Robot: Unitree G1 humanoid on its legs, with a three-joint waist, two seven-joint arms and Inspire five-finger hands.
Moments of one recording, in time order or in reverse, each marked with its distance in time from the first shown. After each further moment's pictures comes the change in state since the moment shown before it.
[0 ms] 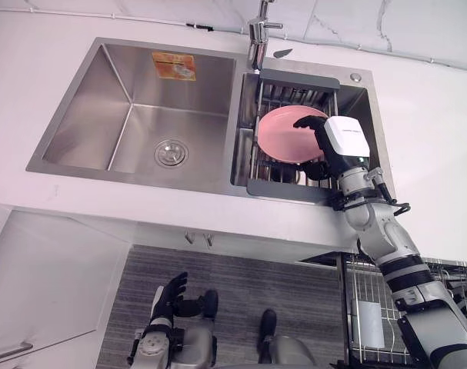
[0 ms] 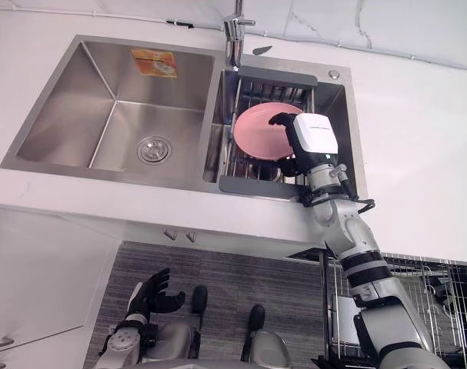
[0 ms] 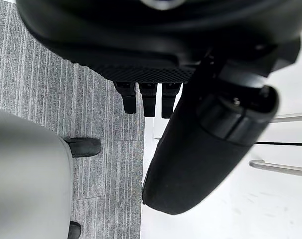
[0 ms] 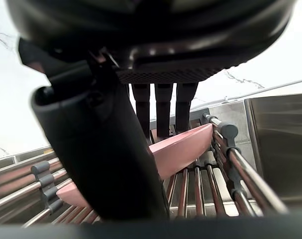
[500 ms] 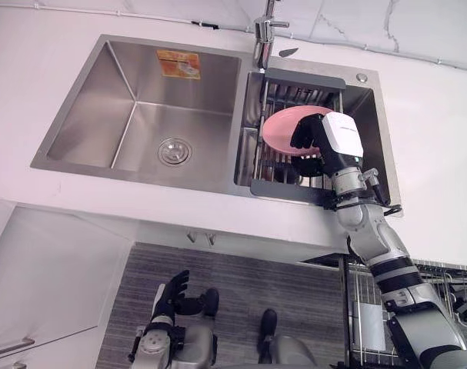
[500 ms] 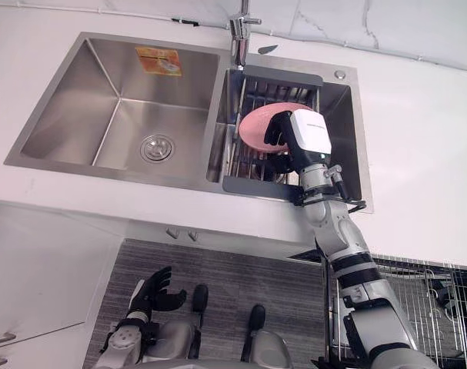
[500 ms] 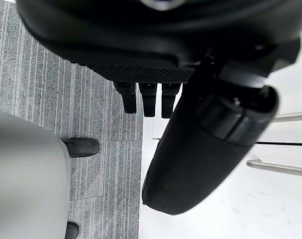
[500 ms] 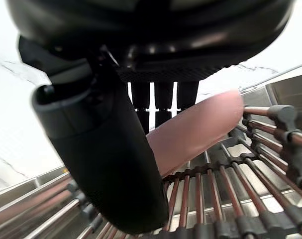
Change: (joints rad) left arm -0.010 0.007 -0.016 0.000 0.002 -0.004 -0.001; right arm 0.023 0.062 -0.016 -0.054 0.060 -0.030 -0.012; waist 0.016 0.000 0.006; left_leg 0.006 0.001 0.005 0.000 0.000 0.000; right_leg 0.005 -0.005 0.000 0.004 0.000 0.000
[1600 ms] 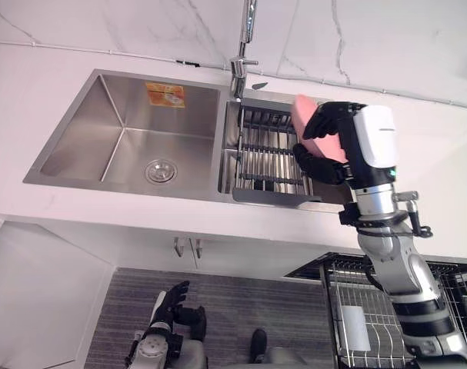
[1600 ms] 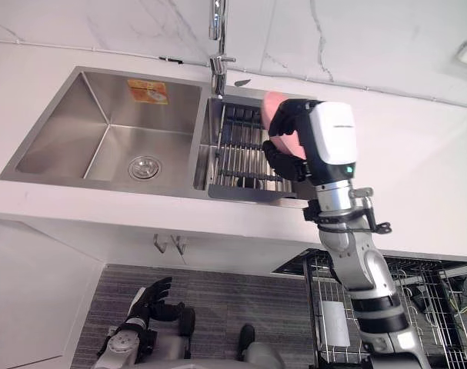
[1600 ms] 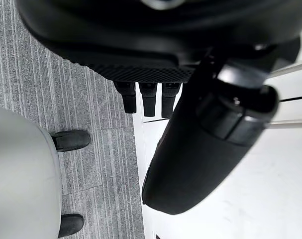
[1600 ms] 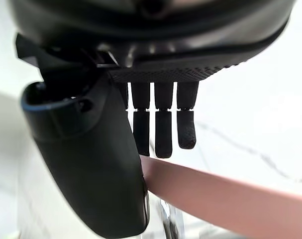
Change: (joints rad) left arm -0.027 0.015 0.001 0.124 0.082 0.013 -0.020; right arm 0.318 0.037 -0.194 -0.507 0.038 -0.102 -0.074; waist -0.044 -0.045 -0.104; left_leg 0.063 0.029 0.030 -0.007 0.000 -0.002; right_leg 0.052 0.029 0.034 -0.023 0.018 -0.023
